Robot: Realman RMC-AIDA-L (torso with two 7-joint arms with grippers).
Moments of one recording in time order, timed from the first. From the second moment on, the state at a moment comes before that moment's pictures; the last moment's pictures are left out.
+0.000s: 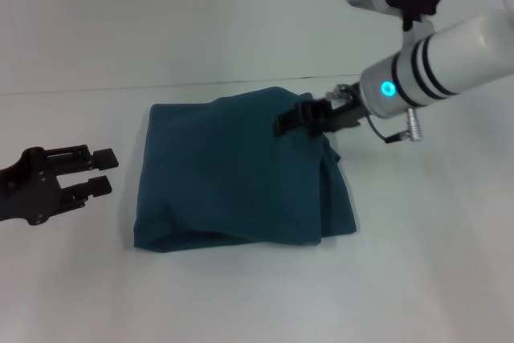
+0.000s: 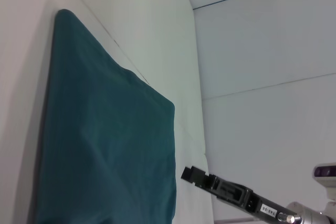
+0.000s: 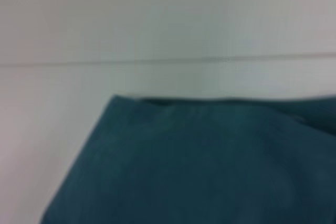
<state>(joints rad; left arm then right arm) -0.47 -1.99 0.63 0.75 1.93 1.61 -2.62 1.00 2.05 -1.04 -0.58 -2.46 -0.97 2.78</state>
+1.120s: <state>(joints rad) -0.49 -1.99 0.62 0.75 1.93 1.60 -2.62 0.96 2.08 -1.02 -0.46 -2.38 -0.81 2.82</state>
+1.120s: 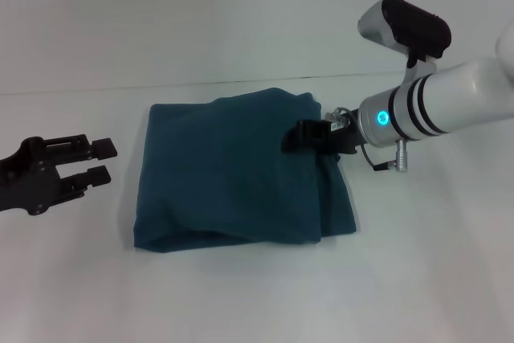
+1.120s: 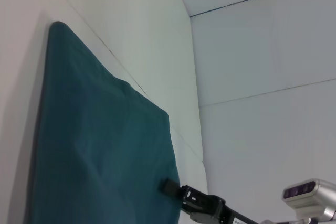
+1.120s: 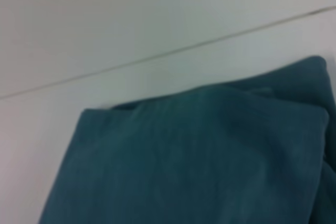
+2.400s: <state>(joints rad) -0.50 -1.99 0.61 0.75 1.93 1.59 -2.62 0.97 2.07 -1.03 -0.58 -2.46 -0.88 2.82</state>
